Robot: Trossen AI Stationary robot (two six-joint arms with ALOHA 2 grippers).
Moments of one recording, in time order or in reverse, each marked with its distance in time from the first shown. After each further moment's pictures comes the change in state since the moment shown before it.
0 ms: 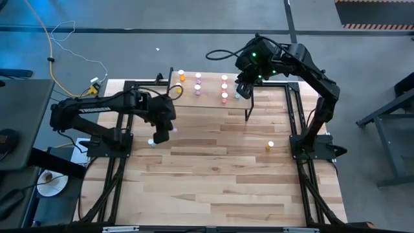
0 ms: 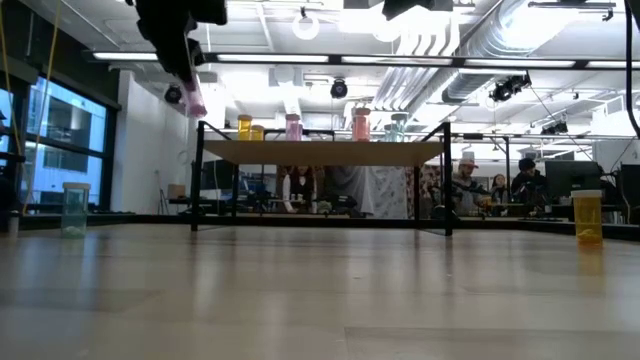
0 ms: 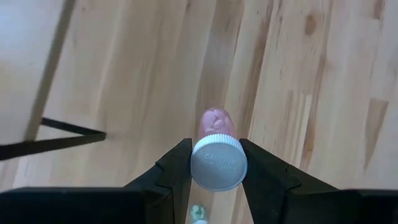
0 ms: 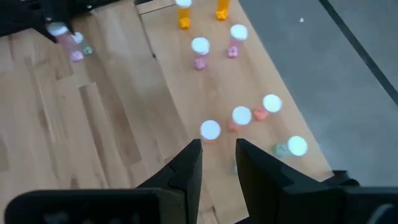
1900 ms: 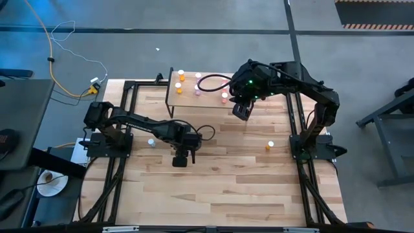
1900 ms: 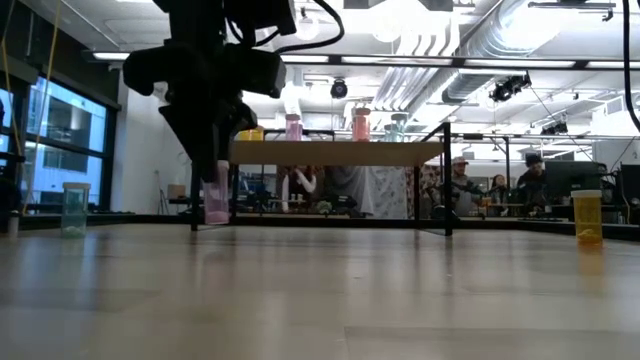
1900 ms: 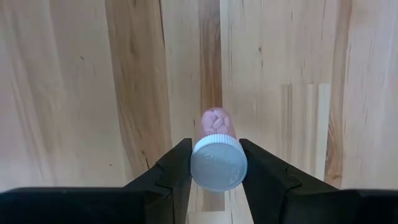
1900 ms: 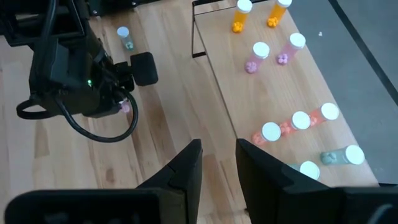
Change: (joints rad) left arm -0.269 0.481 0.000 0.247 -0.082 0.018; right arm 0.269 0.000 0.000 0.002 0.121 0.131
